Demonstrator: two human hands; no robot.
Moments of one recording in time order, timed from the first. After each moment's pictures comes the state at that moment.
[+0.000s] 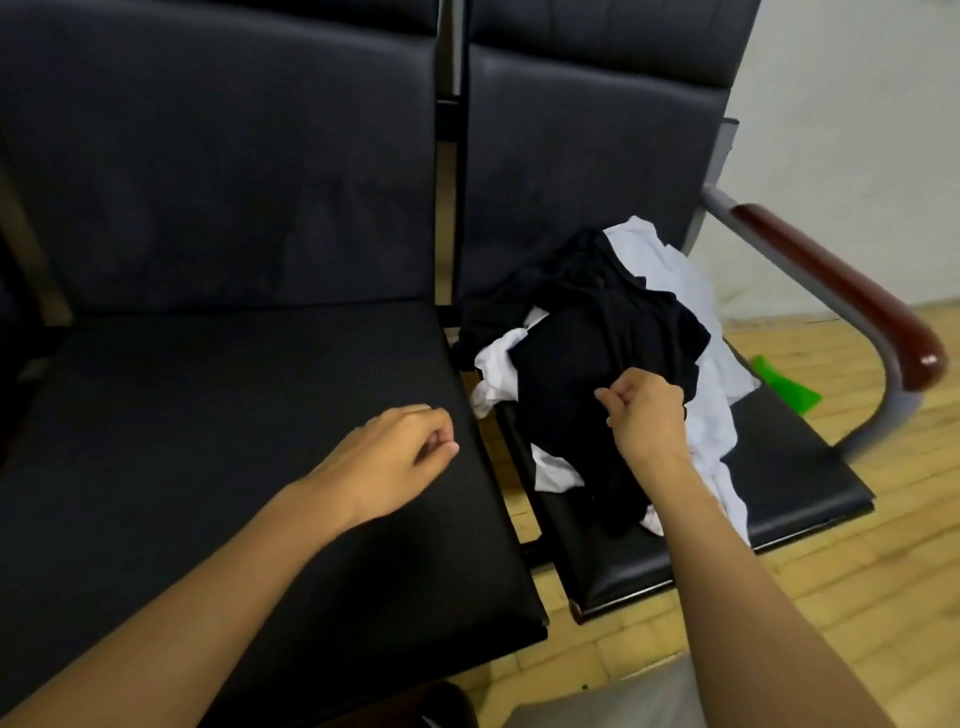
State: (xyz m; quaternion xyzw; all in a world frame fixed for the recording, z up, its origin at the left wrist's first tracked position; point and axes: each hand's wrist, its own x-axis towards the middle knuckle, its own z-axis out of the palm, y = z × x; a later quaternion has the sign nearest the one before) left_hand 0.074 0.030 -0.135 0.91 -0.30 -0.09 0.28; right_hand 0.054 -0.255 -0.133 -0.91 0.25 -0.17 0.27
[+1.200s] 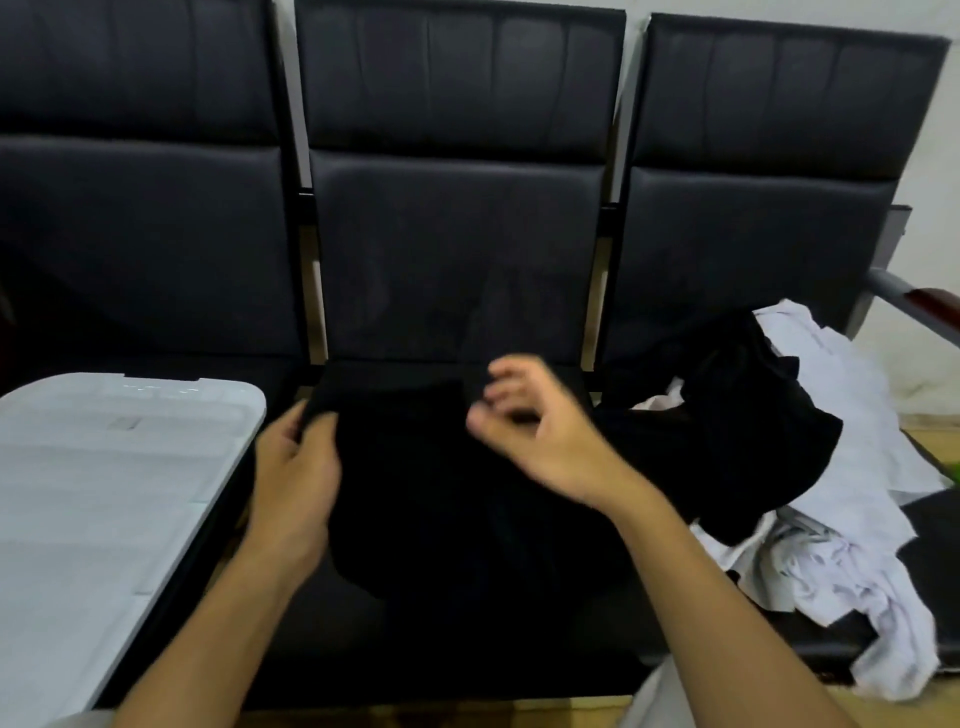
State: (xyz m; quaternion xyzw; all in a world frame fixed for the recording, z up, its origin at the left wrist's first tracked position) left_hand -0.019 0.186 -0.046 0.66 0.14 0.19 0.71; right_hand 0.030 -0.023 -0.042 -0.82 -0.18 0.04 0.55
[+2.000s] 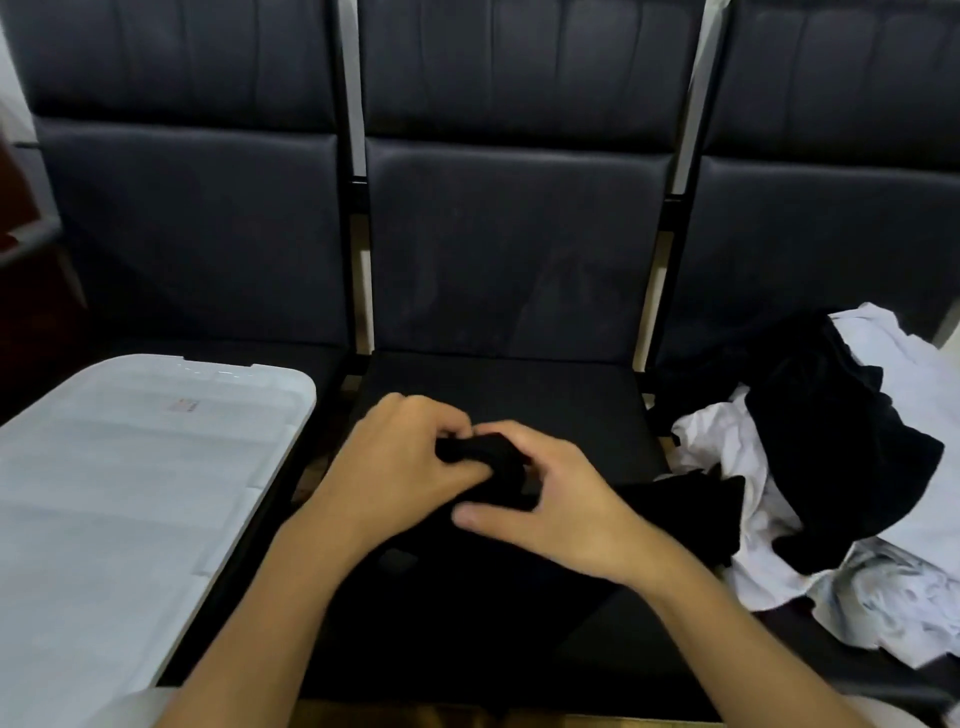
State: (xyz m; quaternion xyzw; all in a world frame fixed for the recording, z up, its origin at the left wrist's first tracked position) left_hand -0.017 0.202 -0.012 0.94 -0.08 0.06 0.34; right_hand -0.005 0.018 -0.044 -0.80 -0.29 0.10 0.51
